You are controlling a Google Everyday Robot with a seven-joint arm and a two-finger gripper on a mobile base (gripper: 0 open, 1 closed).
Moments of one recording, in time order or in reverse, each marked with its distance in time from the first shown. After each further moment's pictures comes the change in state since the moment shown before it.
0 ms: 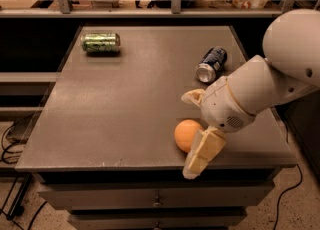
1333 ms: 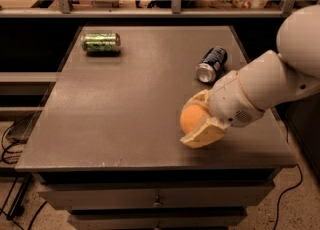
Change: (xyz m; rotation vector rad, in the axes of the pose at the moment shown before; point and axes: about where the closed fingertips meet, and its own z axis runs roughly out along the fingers) arm 0.004 -0.012 -0.015 0.049 -0.022 0.010
